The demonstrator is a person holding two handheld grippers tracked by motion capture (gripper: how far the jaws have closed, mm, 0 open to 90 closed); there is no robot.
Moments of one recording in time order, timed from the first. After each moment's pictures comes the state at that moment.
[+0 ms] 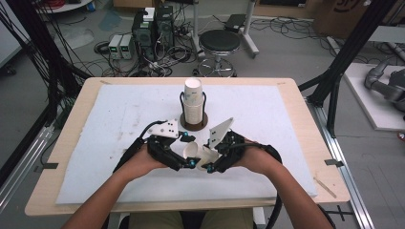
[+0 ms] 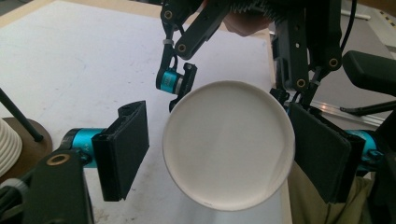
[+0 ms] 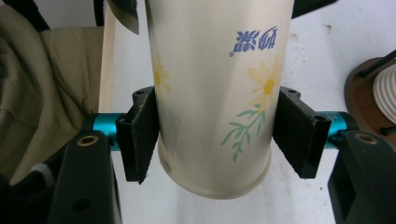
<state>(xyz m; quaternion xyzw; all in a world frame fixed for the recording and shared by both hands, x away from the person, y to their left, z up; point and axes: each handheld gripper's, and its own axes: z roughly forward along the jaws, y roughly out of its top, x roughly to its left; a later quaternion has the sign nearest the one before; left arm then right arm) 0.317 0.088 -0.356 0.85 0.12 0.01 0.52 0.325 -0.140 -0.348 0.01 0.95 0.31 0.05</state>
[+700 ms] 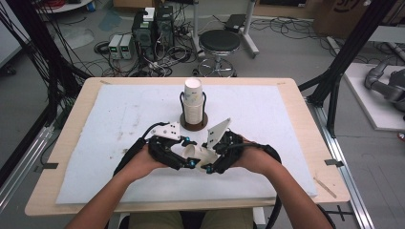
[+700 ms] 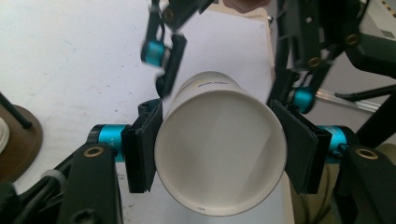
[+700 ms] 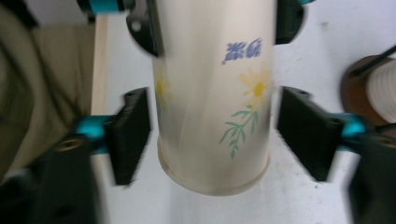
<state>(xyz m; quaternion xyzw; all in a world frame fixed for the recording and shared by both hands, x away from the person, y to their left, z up) 0.321 0.089 -0.364 0.86 0.11 0.00 0.50 0.325 -0.137 -0.348 0.01 0.95 0.30 0.06</state>
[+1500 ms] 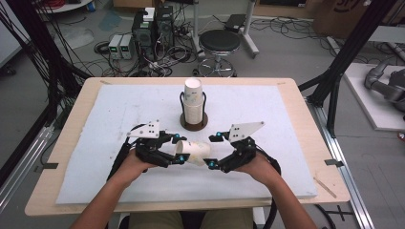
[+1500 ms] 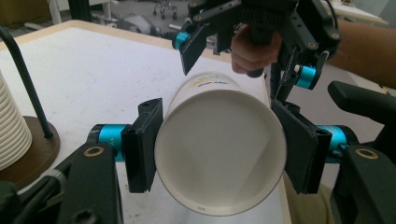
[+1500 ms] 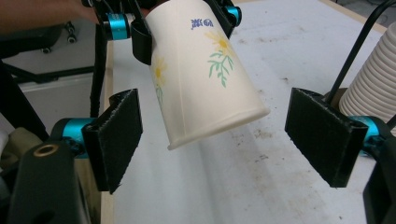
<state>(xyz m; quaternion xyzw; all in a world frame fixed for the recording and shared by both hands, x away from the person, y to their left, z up) 0.320 0.127 -0.381 0.79 0.13 0.00 0.60 0.317 -0.176 -0.367 0.12 0.85 0.50 0.04</state>
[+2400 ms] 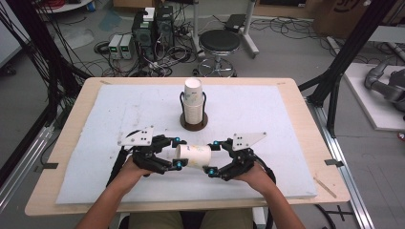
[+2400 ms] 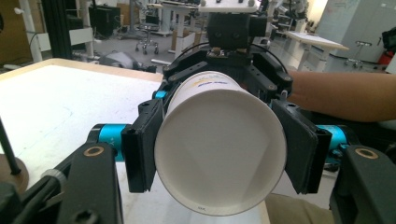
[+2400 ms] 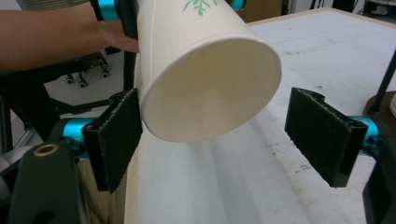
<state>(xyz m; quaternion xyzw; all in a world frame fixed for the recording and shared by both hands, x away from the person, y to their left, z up) 0.307 0.131 -0.388 0.74 0.09 -0.01 0.66 0.310 -0.181 -0.403 0.12 0.81 0.57 -0.01</state>
